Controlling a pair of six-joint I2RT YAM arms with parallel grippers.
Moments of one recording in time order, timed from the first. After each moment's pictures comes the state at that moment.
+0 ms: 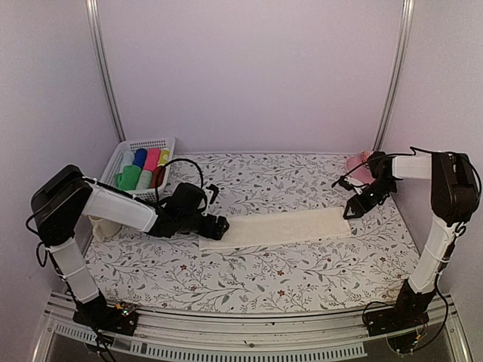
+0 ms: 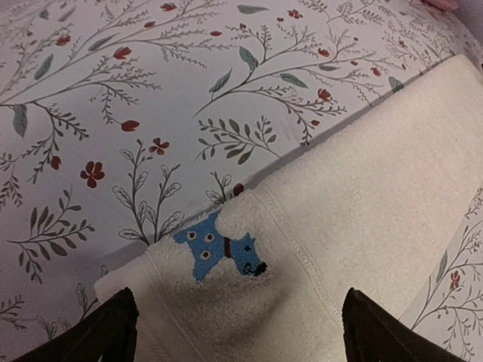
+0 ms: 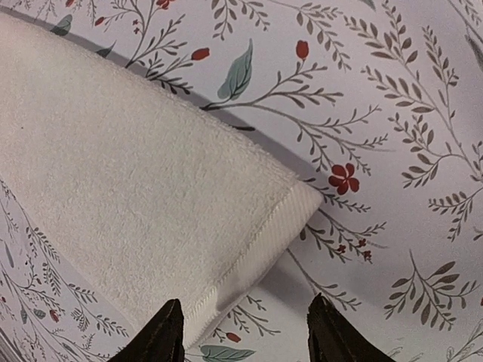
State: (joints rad) left arm -0.75 1.78 0.84 0.18 -0.10 -0.28; right arm 0.02 1.87 1.24 -0.72 -0.35 -0.57
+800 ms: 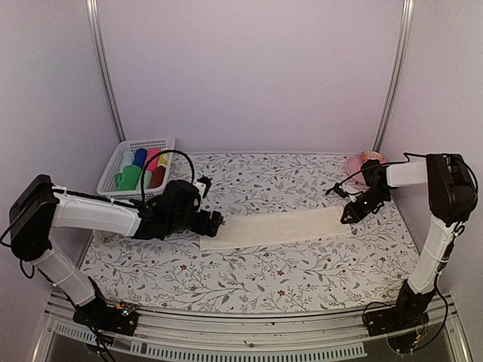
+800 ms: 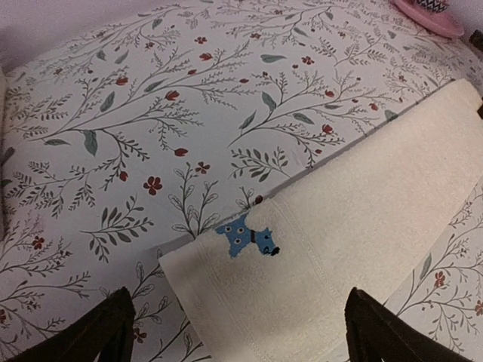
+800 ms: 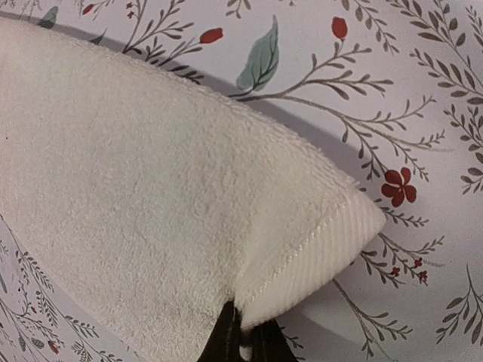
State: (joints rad) left arm -0.82 1.57 0.80 0.09 -0.29 -0.28; right arm 0.08 1.87 1.12 -0.59 -0.33 -0.49
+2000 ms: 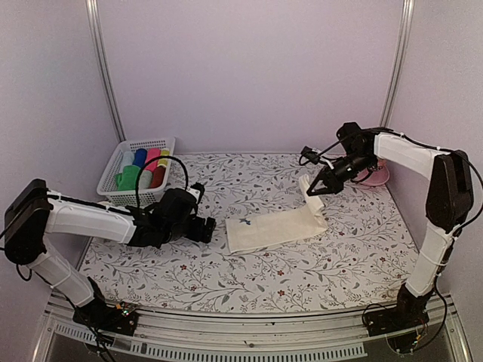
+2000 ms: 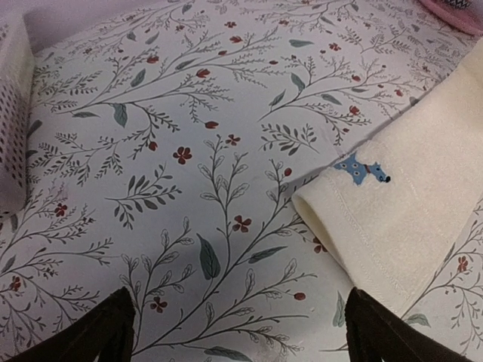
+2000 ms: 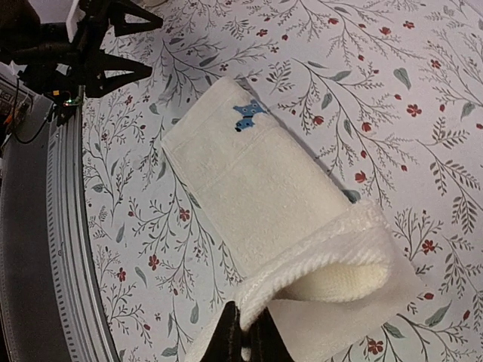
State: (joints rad) left arm -0.86 1.51 0.72 0.06 -0.40 -0.33; right arm 0.28 1.83 1.51 -0.96 -0.75 -0.64
